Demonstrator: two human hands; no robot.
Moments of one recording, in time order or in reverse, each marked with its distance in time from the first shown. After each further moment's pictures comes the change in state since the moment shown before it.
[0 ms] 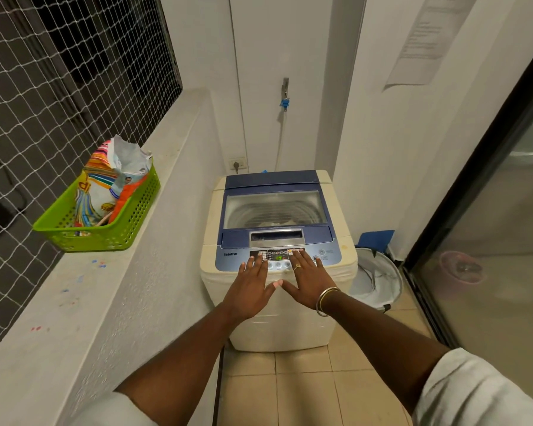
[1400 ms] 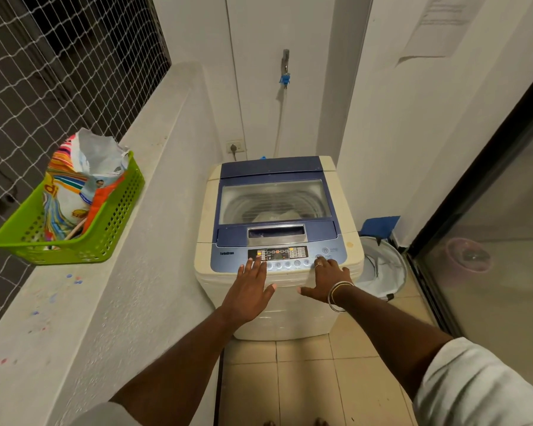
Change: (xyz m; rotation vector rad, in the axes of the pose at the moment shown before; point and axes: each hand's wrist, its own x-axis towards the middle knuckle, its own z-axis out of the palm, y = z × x) left_hand 0.042 -0.024 0.038 0.005 -0.065 -0.011; right_hand 0.038 0.057 0.020 0.011 -0.202 0.238
